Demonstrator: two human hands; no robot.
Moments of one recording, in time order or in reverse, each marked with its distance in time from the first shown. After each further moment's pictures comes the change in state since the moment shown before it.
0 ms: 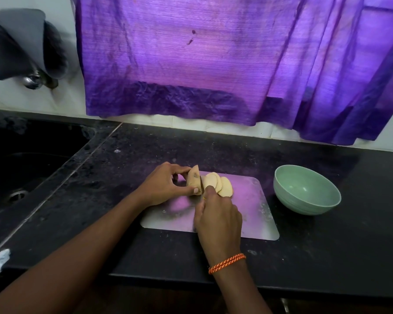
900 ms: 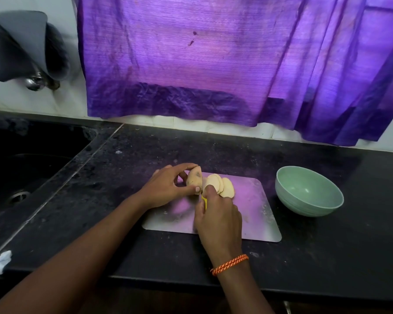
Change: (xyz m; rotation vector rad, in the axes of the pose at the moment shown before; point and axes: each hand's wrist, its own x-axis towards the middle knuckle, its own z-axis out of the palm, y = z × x) left_hand 0.001 -0.005 0.002 0.045 -0.024 -0.075; right_hand 0.003 0.002 0.004 0.081 0.043 -0.034
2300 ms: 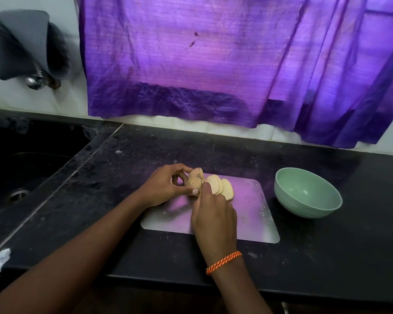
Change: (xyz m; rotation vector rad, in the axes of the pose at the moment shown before) left_hand 0.004 -0.004 0.001 -0.231 -0.008 0.044; right_hand 0.003 -0.007 0.009 -0.111 0.087 -0.068
